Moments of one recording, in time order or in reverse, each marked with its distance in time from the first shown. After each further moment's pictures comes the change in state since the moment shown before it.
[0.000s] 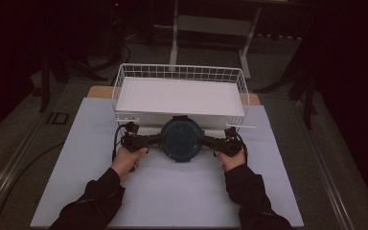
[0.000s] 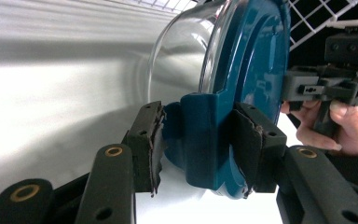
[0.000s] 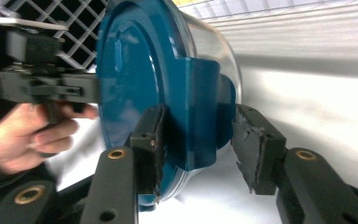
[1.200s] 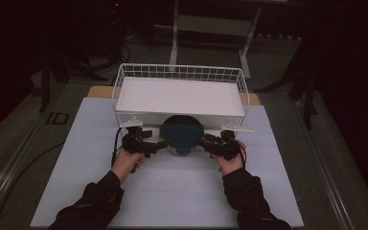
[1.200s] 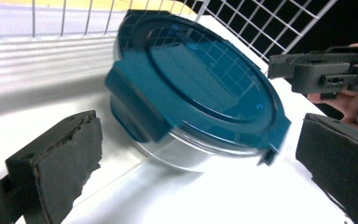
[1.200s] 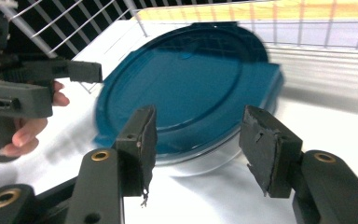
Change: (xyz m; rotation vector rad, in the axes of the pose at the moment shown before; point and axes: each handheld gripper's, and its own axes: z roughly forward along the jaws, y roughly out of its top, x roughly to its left) left arm -0.034 -0.007 -0.011 -0.037 0.108 0.232; right arm 0.040 -0.005 -0.007 -0.063 -0.159 -0.158
